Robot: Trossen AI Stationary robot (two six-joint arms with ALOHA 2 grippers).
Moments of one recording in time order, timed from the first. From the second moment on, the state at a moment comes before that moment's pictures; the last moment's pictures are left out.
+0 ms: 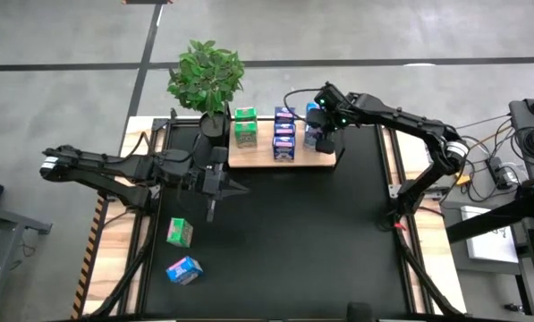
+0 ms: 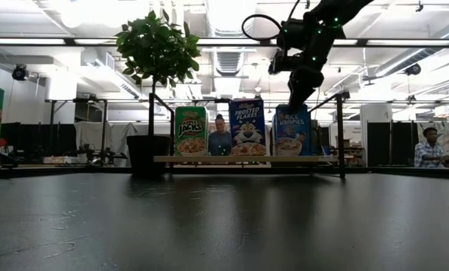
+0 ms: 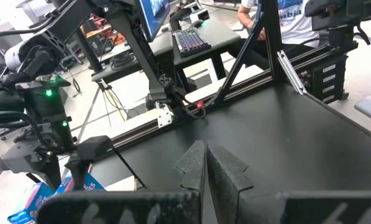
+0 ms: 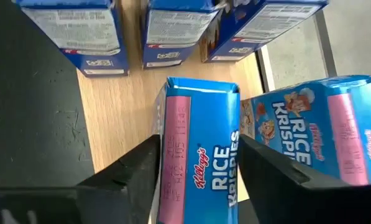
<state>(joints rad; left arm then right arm) -0.12 1.08 0.98 -0.11 -0.02 0.36 -0.64 1.57 1.34 -0.80 -0.06 -0.51</state>
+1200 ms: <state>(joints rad) -0.12 1.10 0.94 -0.10 -0.02 0.37 -0.37 1.41 0.99 -0.49 0.30 -0.27</state>
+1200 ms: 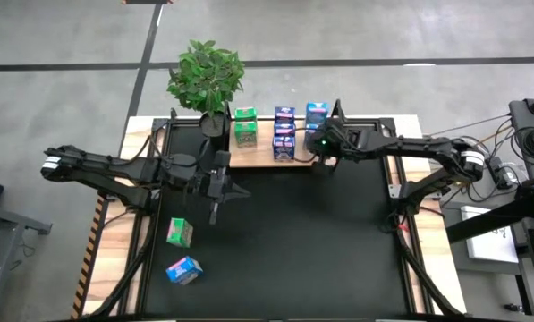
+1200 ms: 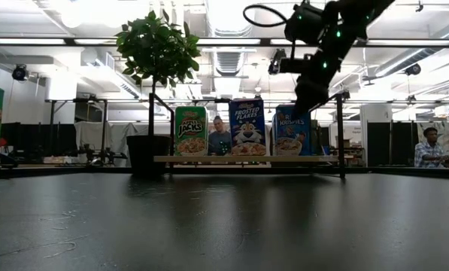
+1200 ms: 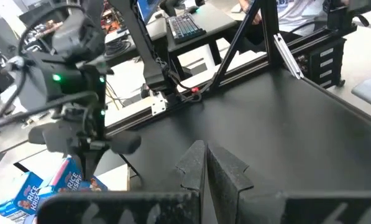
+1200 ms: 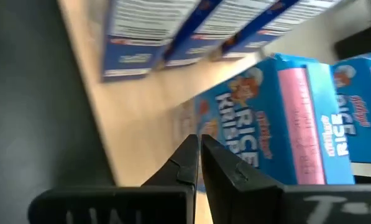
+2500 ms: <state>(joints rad) -0.12 1.10 0.93 -0.10 -0.02 0.38 -0.38 1.51 0.91 -0.30 0.48 -0.38</state>
